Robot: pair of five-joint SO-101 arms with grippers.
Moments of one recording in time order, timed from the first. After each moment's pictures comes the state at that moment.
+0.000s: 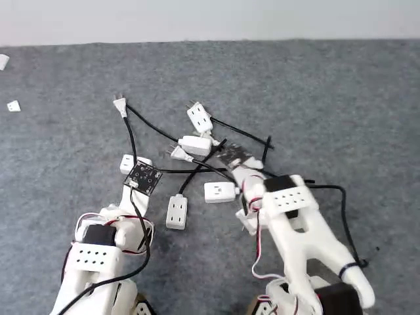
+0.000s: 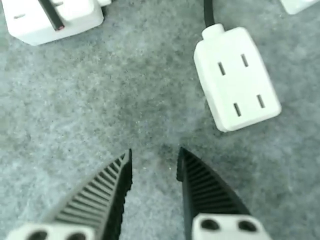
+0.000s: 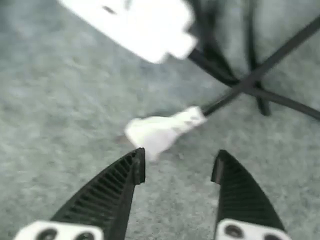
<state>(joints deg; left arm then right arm) 1.0 -53.6 80.5 56.7 -16.0 -15.9 -20.1 52.3 60.8 22.8</state>
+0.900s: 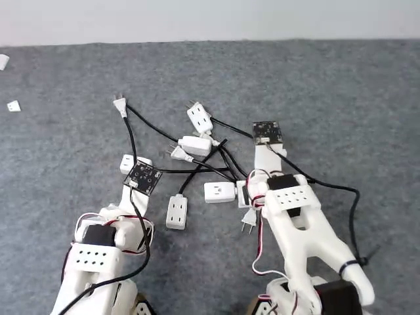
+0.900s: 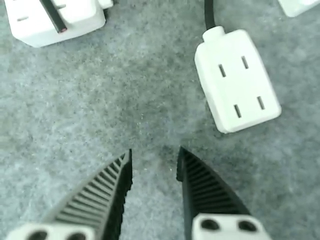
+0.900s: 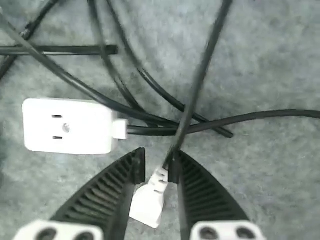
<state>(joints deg) 0.9 -54.1 80.5 56.7 -16.0 -15.5 -19.4 52.5 46.2 -7.4</state>
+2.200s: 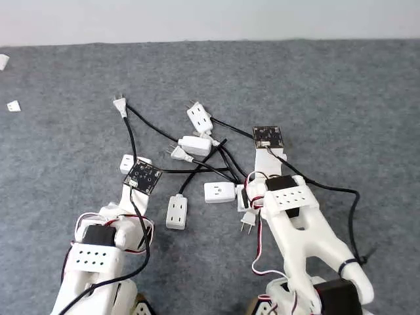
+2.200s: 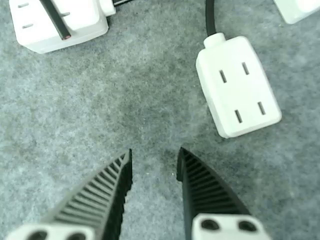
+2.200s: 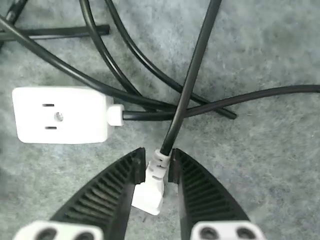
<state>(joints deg) 0.9 -54.1 80.5 55.8 -16.1 -15.8 -17.8 53.2 48.4 -10.9</state>
